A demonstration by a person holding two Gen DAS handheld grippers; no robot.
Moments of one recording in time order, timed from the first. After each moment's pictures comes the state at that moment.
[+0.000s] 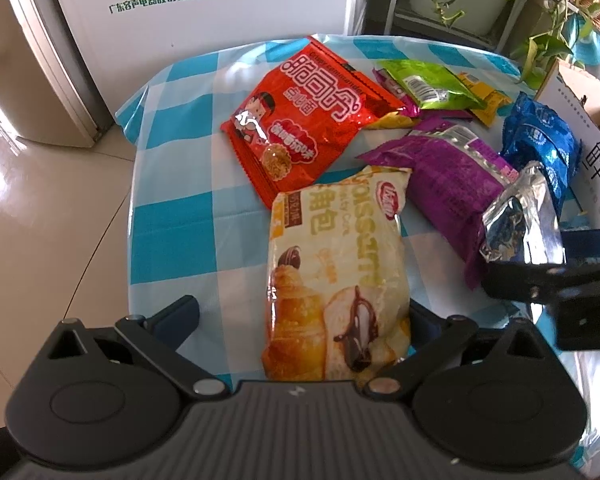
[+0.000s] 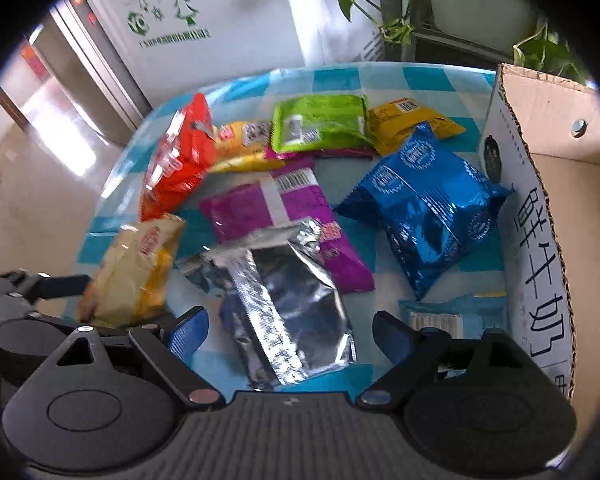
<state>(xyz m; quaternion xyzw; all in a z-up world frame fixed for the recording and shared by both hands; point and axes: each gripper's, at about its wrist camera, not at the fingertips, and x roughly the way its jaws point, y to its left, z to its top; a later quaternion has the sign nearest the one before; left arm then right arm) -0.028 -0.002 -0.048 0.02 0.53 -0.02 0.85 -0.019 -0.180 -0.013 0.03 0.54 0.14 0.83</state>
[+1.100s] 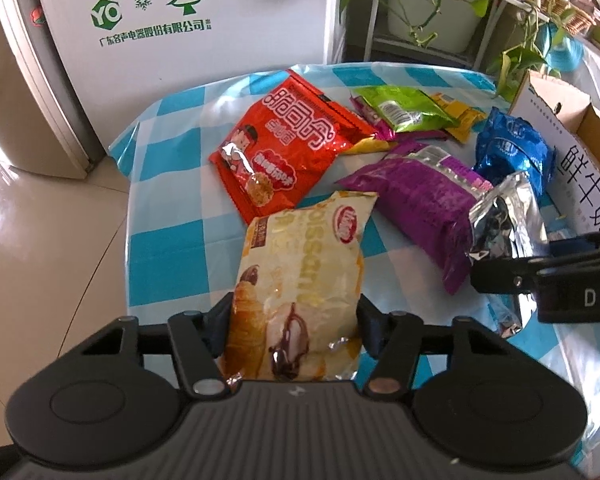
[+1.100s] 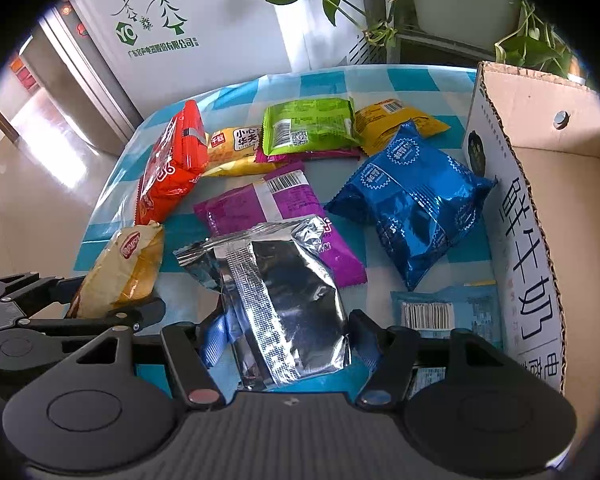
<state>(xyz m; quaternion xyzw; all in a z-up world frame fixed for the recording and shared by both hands) -0.036 -0.007 -0.036 0.03 0.49 -0.04 0.87 -0.023 -0.185 -0.008 0.05 0.53 0.13 0.84</state>
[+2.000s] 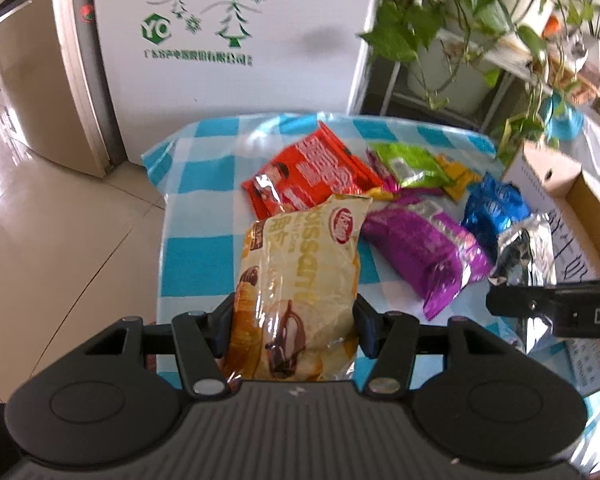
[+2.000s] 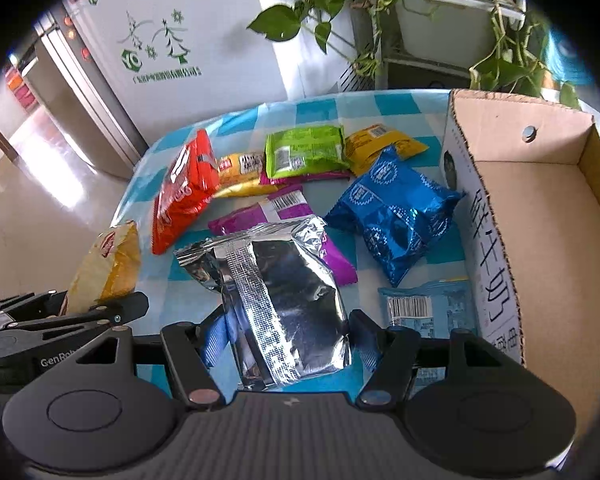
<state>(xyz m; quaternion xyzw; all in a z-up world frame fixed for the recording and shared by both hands) -0.064 0.014 0.000 -0.05 0.44 -0.02 0.90 -0.047 -0.193 0.025 0.06 0.50 0.12 0.85</state>
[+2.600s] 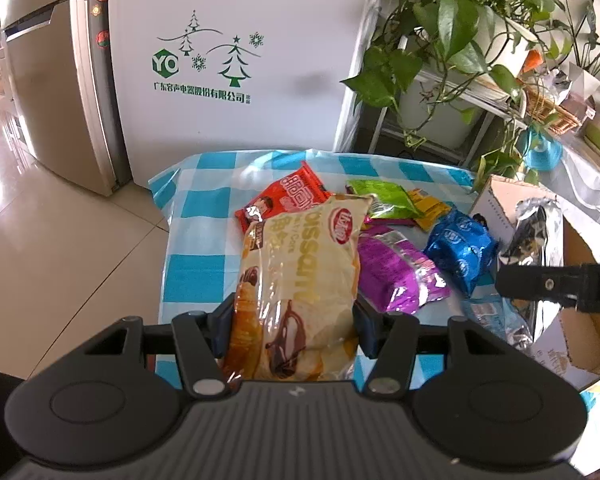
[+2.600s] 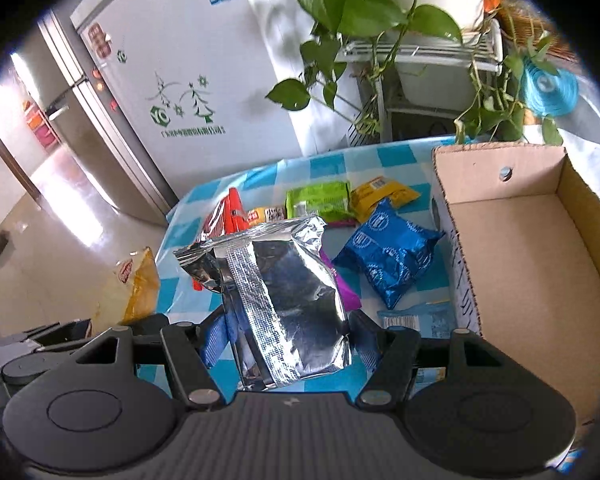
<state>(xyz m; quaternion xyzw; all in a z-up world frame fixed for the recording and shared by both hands) -0.095 -0.001 0.034 -0.06 0.40 -0.01 0.91 -0.077 -0.213 0.075 0.10 0.44 0.13 0.88</state>
